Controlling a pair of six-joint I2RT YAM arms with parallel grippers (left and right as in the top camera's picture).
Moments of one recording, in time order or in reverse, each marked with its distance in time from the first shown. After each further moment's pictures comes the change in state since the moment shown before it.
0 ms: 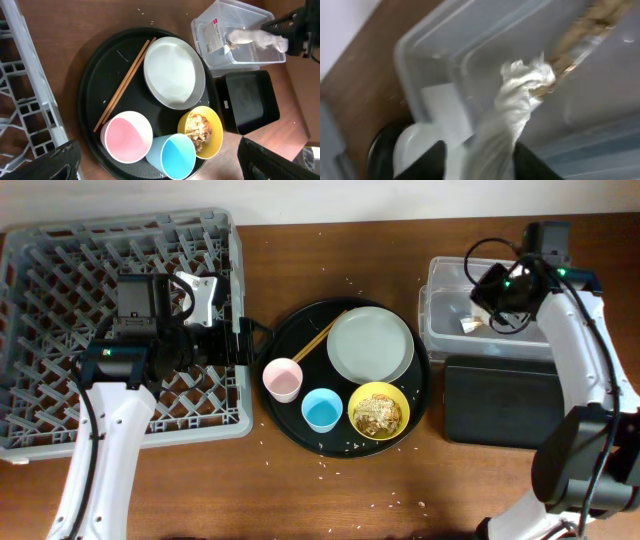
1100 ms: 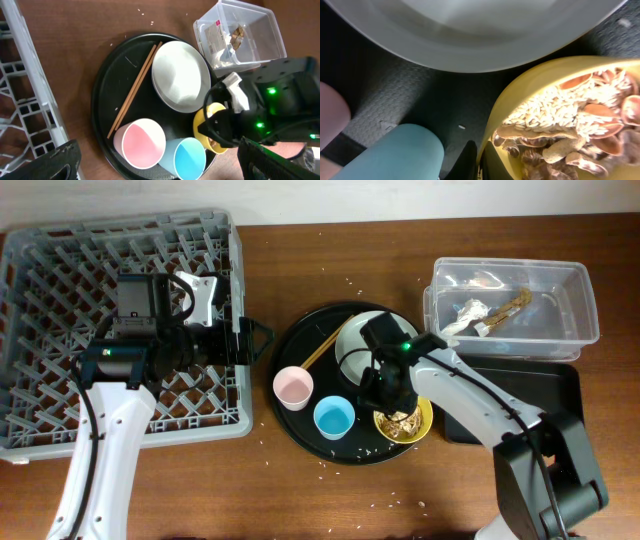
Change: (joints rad) left arm 0.000 0.000 0.001 0.001 0.000 0.000; right arm 0.597 -0.056 -0.385 -0.084 0.074 0.206
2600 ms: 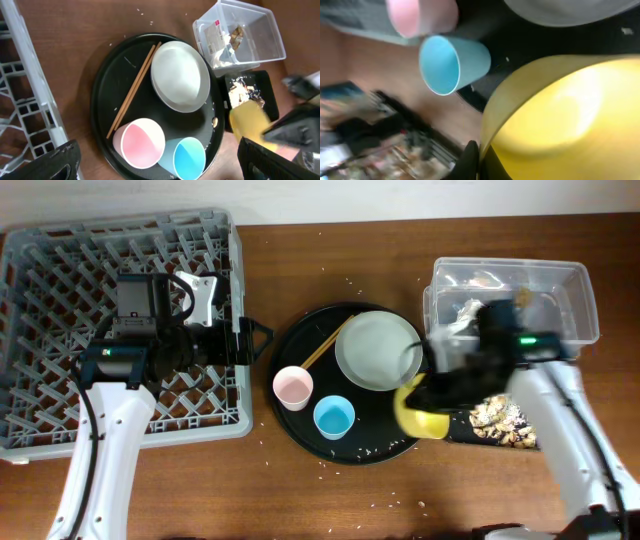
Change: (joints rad) left arm 0.000 0.000 0.000 -0.001 0.002 0.000; right arm -0.313 -0.293 -0.011 -0.276 -0.457 -0.731
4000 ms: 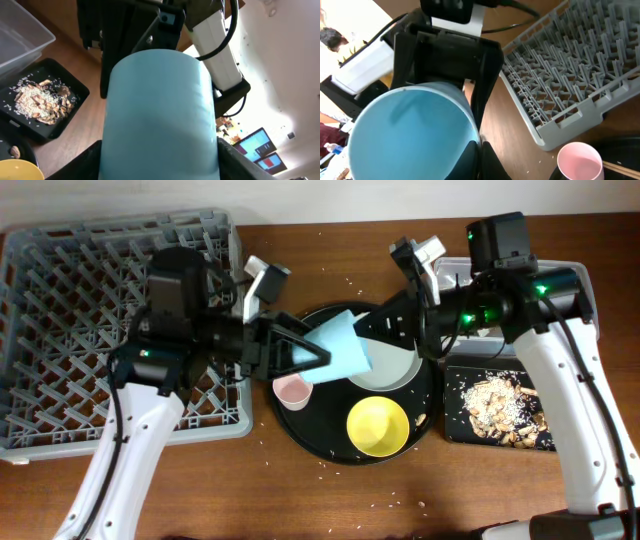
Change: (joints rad) left arm -0.181 0.000 0.005 0.428 0.928 -0.273; right arm 0.038 0.127 0.556 -0.009 -0.722 -0.409
